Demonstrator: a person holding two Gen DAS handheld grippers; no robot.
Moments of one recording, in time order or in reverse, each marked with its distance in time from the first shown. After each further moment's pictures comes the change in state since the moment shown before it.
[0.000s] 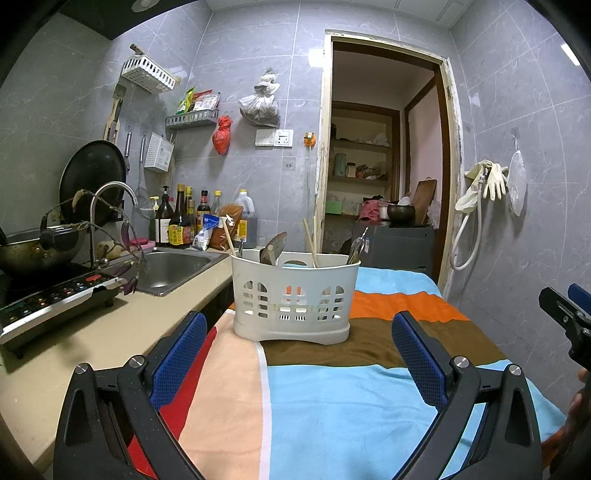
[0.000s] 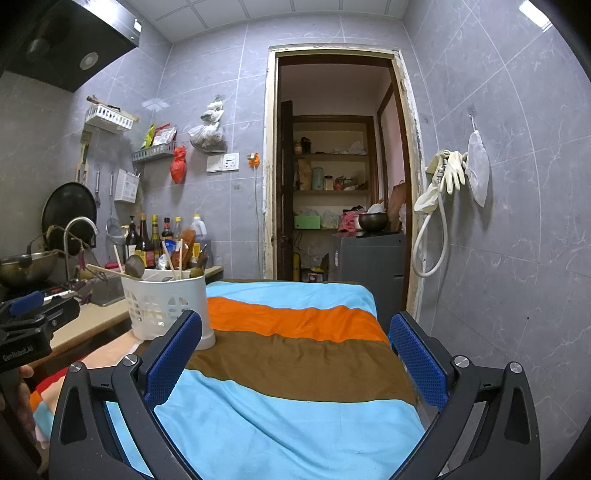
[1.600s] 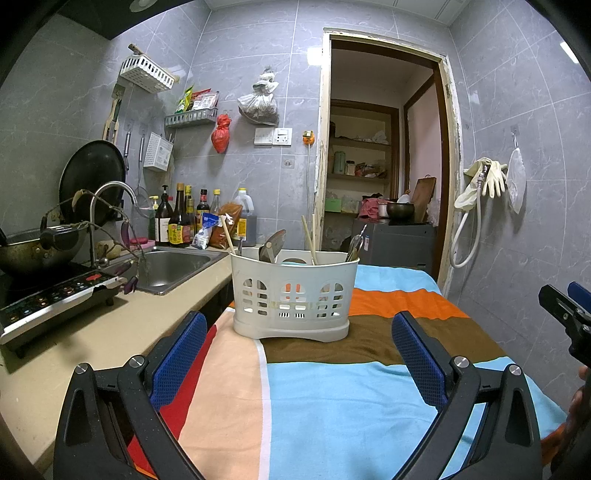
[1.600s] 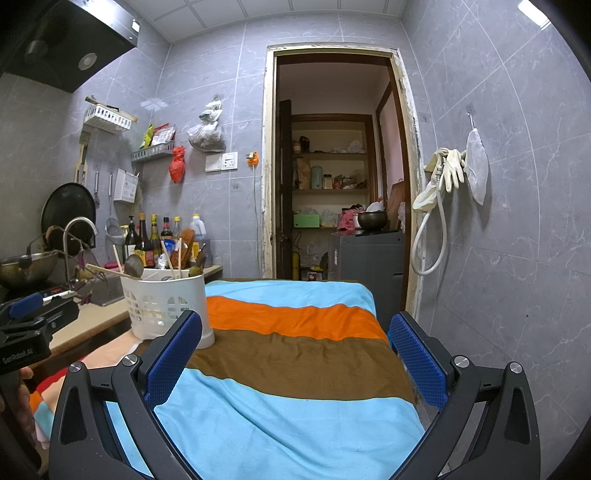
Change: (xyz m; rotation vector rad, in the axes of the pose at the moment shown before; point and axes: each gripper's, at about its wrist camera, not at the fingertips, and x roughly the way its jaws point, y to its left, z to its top) left arm -0.002 0.005 -0.004 0.007 0.004 -0.002; right arm -0.001 0.000 0.000 0.001 0.002 0.001
